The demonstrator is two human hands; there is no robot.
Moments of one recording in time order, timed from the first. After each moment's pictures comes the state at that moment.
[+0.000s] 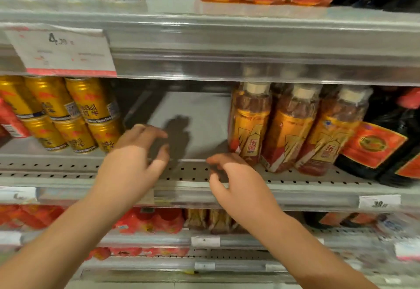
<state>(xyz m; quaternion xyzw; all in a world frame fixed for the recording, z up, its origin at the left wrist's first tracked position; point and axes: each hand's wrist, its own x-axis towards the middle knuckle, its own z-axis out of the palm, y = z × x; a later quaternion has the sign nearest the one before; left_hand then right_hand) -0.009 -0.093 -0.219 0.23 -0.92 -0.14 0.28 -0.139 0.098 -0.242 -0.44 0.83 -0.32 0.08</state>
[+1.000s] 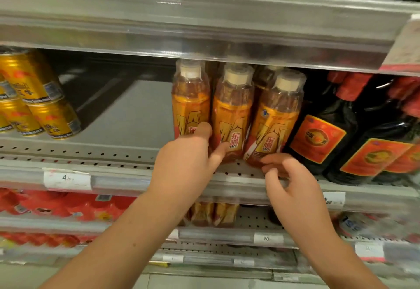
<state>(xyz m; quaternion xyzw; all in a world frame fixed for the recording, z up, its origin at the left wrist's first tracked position) -0.131 0.071 -0.224 0.26 -0.93 -0.10 0.24 -0.227 0.252 -0.256 -0.30 0.84 -0.45 0.01</state>
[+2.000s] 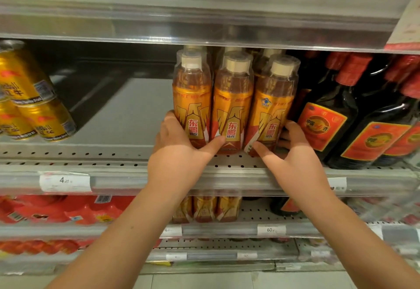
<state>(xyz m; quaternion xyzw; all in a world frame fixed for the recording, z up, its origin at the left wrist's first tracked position) -0.132 0.047 -0.247 0.37 -0.83 -0.33 0.27 -0.256 0.229 -0.257 -0.25 0.86 -0.44 -0.02</state>
